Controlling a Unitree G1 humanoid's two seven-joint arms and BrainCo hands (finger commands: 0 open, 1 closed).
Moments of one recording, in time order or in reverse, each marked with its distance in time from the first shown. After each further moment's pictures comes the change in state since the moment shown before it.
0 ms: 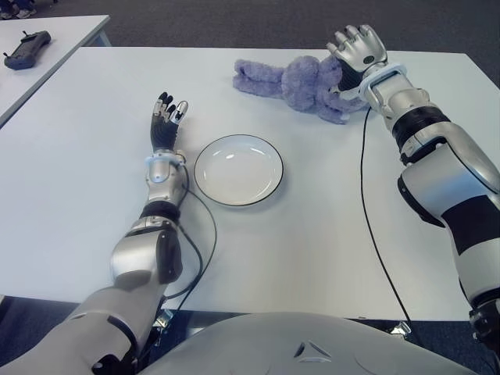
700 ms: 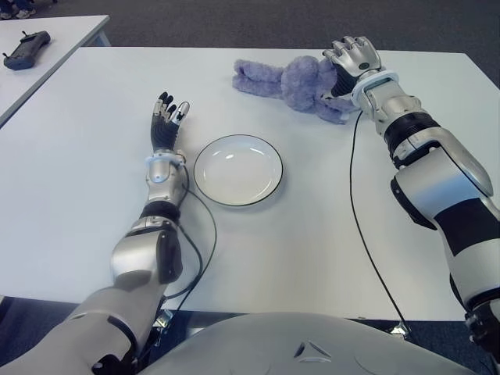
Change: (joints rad) left arm 0.000 0.000 0.000 0.000 0.000 0.000 0.000; right arm 0.012 0.037 -0.102 0.000 0.063 0.014 0.054
